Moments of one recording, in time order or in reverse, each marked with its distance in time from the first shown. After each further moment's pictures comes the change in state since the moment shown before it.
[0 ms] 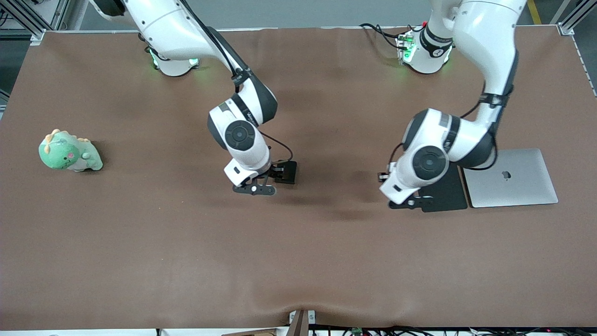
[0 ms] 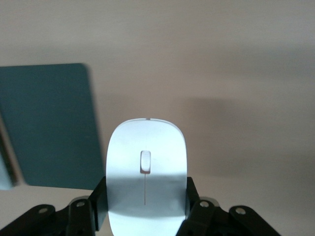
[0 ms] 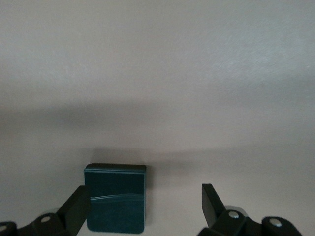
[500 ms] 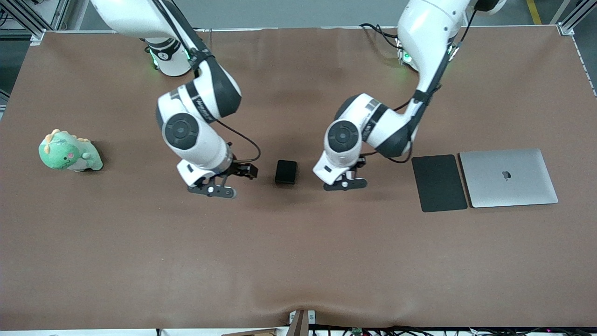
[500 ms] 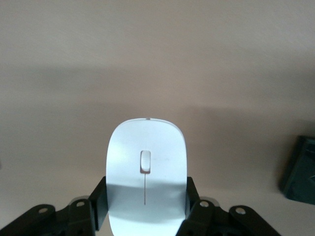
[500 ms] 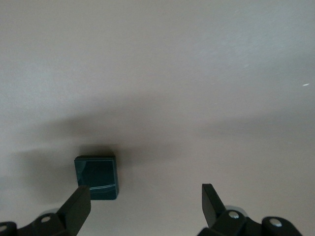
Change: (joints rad) left arm -0.281 0.105 -0.003 0.159 -0.032 0.021 -0.258; right arm -0.124 -0.180 0.003 -0.023 0.057 -0.187 -0.081
